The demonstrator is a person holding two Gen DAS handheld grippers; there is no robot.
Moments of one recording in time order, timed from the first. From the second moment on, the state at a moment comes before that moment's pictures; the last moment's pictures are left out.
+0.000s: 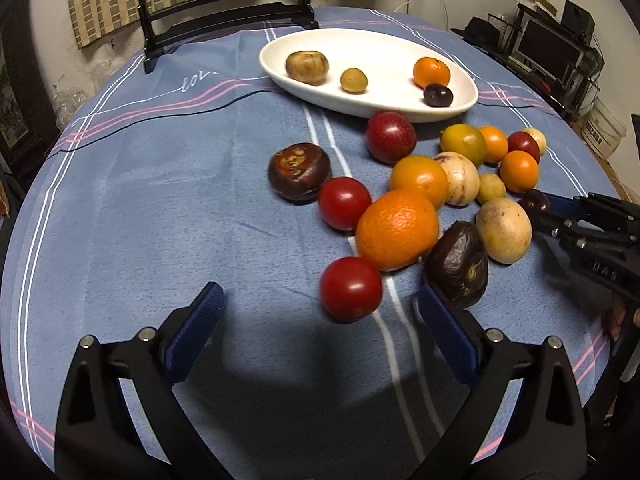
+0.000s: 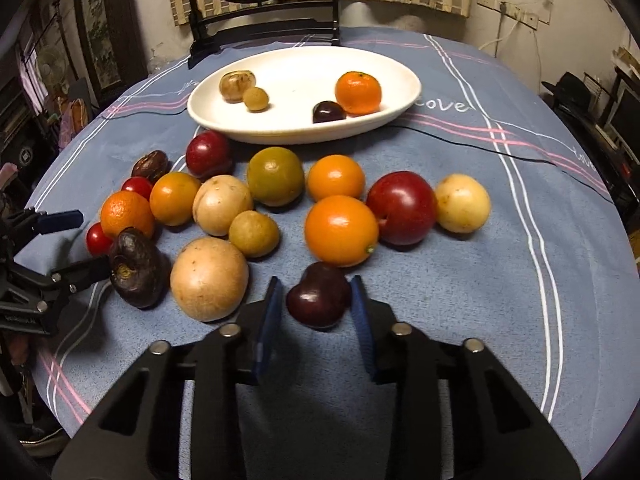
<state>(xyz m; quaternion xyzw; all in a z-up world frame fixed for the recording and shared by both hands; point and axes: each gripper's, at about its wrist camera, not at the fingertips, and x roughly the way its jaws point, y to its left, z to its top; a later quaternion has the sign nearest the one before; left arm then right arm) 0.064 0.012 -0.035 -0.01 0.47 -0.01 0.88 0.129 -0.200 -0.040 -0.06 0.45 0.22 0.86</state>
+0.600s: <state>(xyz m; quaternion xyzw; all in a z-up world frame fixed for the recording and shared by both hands) 0.059 0.010 -0.034 -0.01 0.46 -0.04 0.89 0.117 -0.230 -0.039 -0.02 0.46 0.22 0.86</state>
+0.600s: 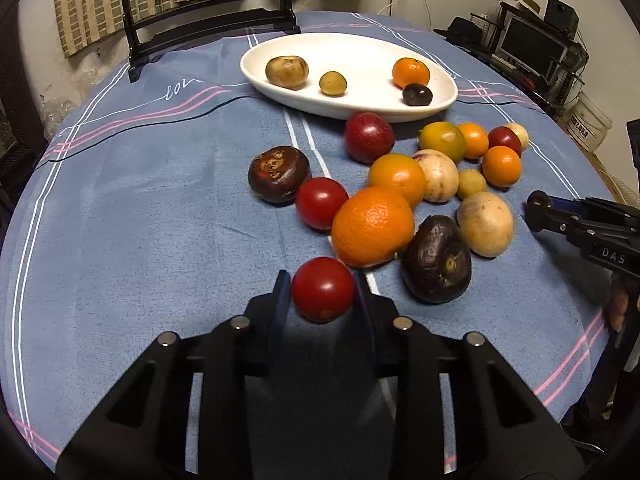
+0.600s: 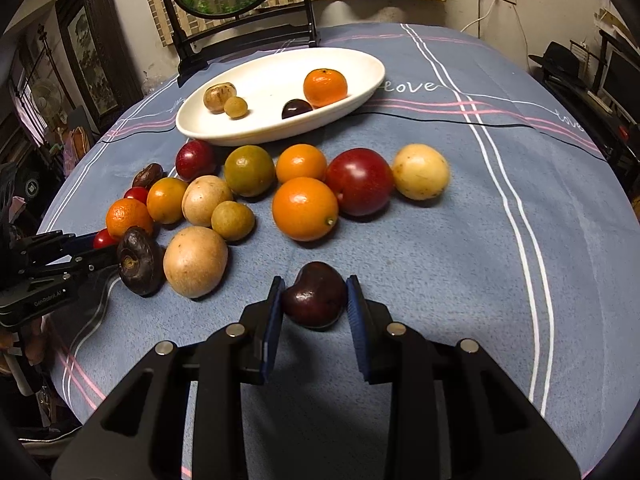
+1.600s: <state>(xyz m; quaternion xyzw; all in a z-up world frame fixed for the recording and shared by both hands) 0.200 0.008 0.012 -0.02 0.44 -0.04 0.90 0.190 -0.126 0.025 -0.09 0.38 0.30 0.87</state>
